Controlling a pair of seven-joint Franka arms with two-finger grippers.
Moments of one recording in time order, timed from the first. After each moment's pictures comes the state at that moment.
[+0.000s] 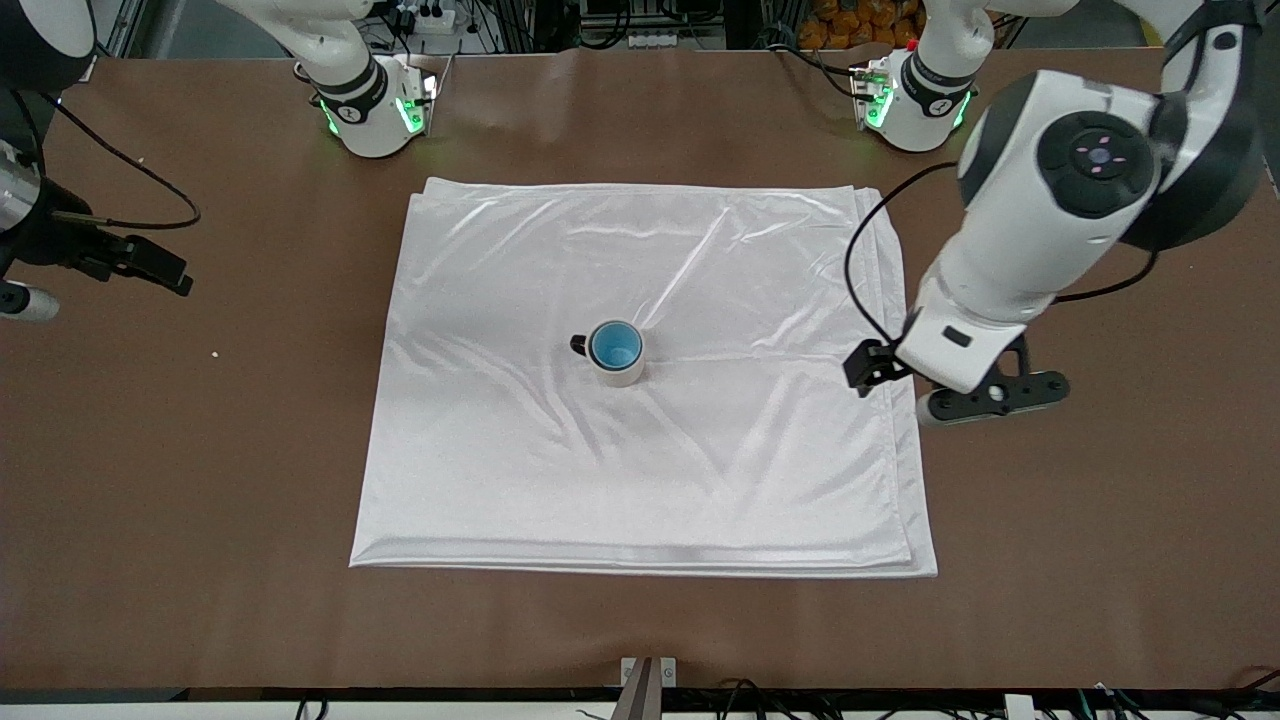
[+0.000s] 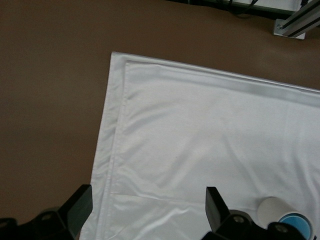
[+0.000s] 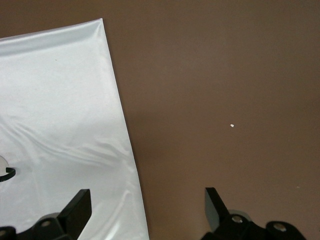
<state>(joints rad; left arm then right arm) -0.26 0.33 -0.13 -1.37 0.08 1.79 -0.54 -0.14 -0.02 0.12 -1.69 -0.01 1.63 0.18</state>
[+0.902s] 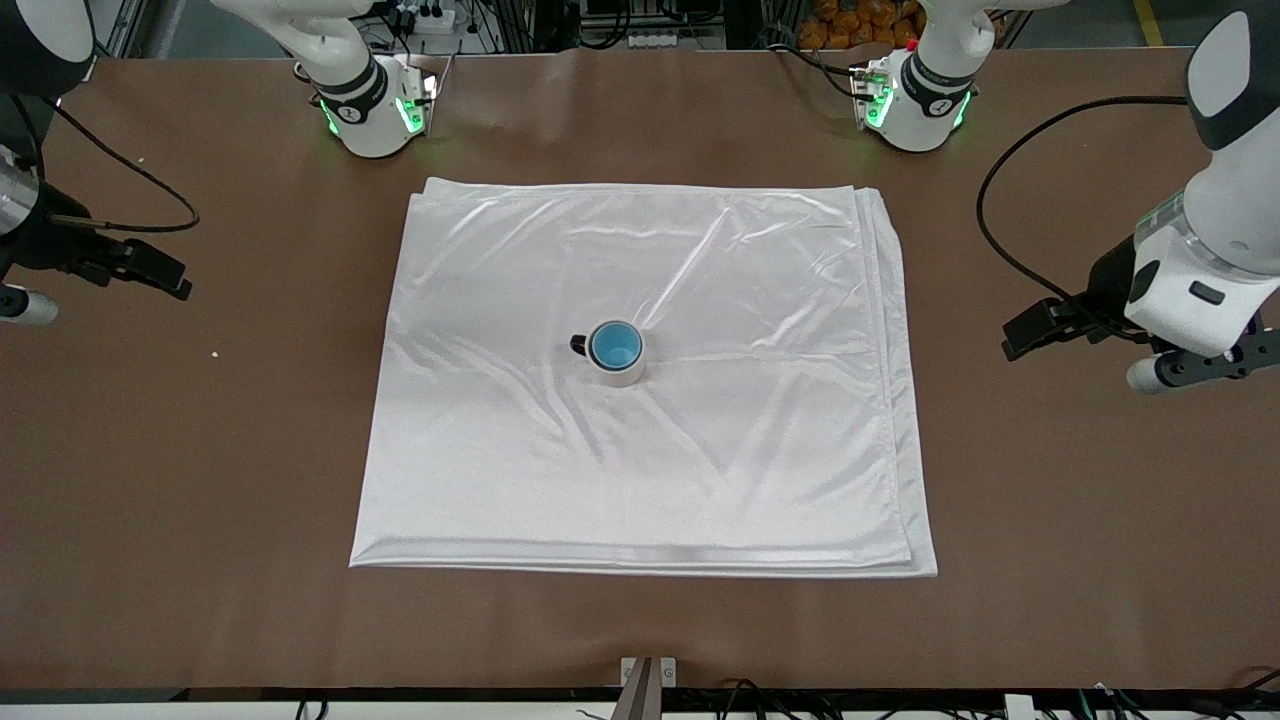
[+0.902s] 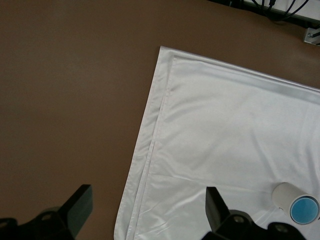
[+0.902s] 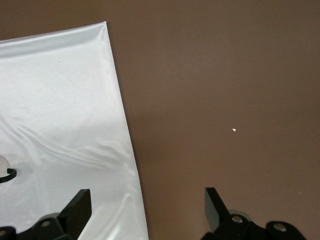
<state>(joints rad) -0.07 0.21 -0.13 -1.37 -0.01 1.64 -0.41 -0.05 -0.02 0.03 -1.69 -0.01 1.65 0.17</state>
